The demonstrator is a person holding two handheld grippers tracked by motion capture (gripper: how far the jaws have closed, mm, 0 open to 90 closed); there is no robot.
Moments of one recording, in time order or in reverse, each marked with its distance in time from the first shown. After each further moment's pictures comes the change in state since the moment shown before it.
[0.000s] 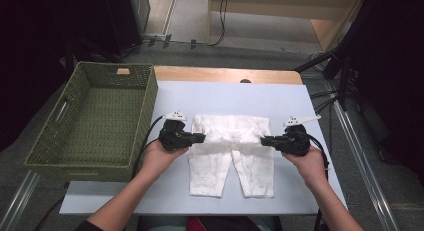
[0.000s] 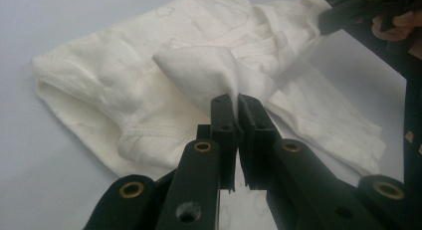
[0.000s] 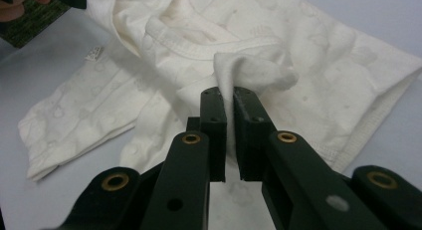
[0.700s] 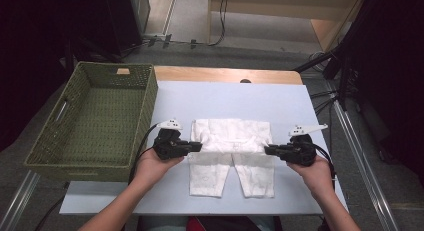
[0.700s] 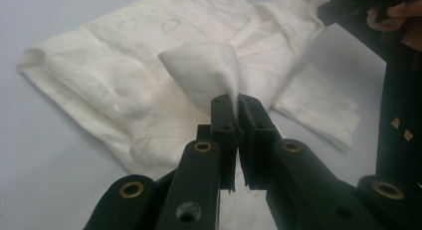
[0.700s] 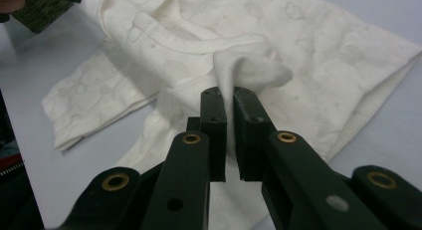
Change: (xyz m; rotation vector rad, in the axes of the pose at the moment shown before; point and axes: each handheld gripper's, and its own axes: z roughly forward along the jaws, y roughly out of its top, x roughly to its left) left arm -0.014 -0.017 -0.016 0.018 -0.019 0.015; right arm 0.014 -0.020 -0.016 0.003 0.010 0.000
